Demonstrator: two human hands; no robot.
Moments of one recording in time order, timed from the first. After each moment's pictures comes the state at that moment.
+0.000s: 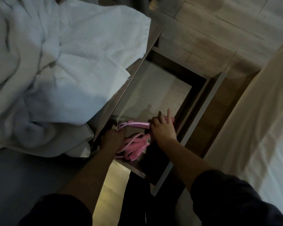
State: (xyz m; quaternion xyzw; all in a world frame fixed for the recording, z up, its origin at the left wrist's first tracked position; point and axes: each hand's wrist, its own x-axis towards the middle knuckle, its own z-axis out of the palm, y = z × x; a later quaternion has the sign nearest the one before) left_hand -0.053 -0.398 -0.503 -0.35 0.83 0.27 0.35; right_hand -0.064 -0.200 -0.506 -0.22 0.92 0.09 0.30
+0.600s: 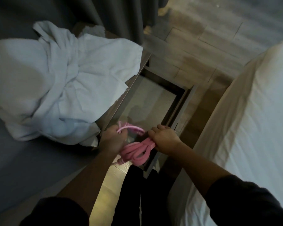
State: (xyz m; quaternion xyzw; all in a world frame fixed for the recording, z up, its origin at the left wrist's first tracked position) left_hand -0.035 -0.365 -0.361 -0.23 0.89 0.30 0.24; right_hand -0.035 -0.155 -0.391 -0.28 0.92 -0.09 0.27
